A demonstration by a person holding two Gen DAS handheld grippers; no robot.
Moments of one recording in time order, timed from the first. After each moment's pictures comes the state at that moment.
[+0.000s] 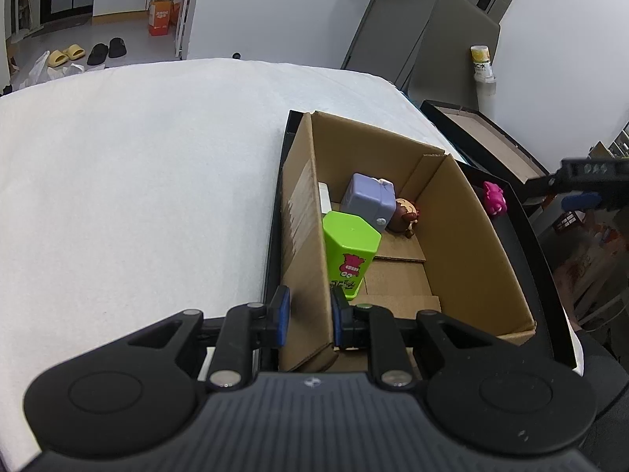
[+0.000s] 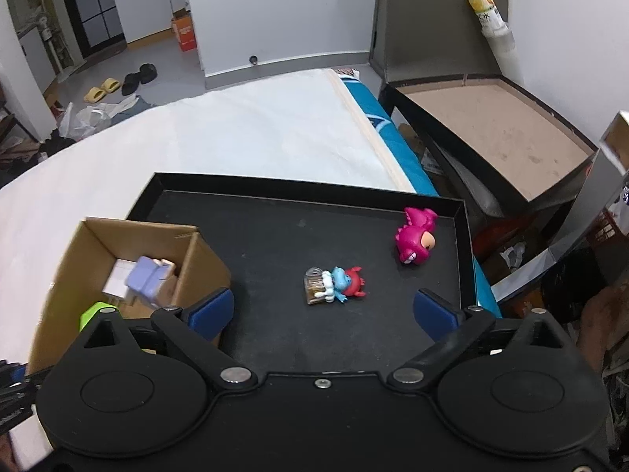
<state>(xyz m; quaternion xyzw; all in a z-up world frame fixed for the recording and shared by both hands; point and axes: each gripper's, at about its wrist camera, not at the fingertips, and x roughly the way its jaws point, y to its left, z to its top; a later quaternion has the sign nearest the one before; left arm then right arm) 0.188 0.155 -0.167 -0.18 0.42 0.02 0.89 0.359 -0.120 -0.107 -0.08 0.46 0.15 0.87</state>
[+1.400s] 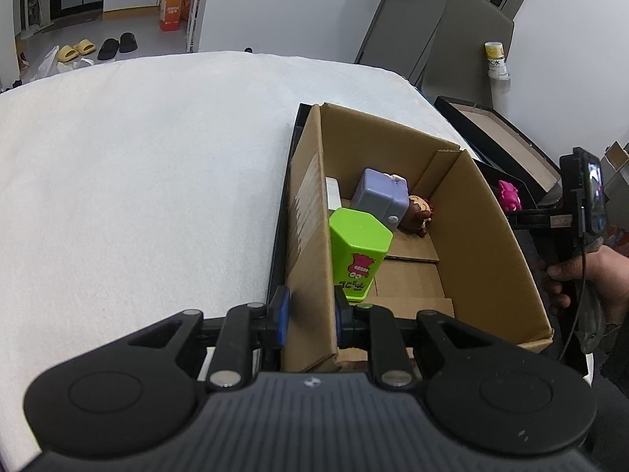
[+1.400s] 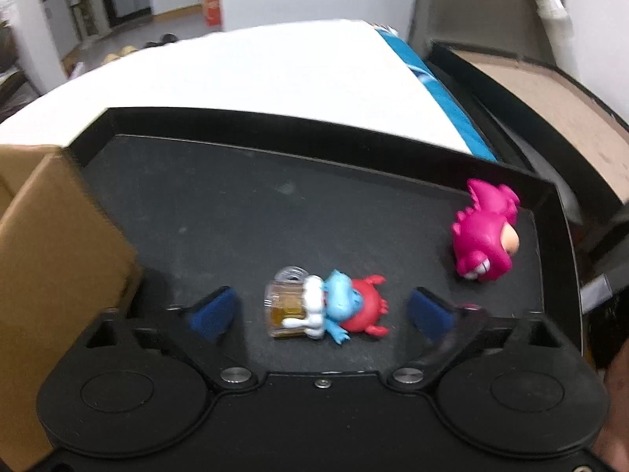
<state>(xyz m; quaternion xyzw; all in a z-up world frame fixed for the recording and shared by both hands) 0.194 0.148 -0.175 -0.17 0.42 0.04 0.89 0.406 -0.111 -0.224 -0.13 0.45 0.21 0.86</state>
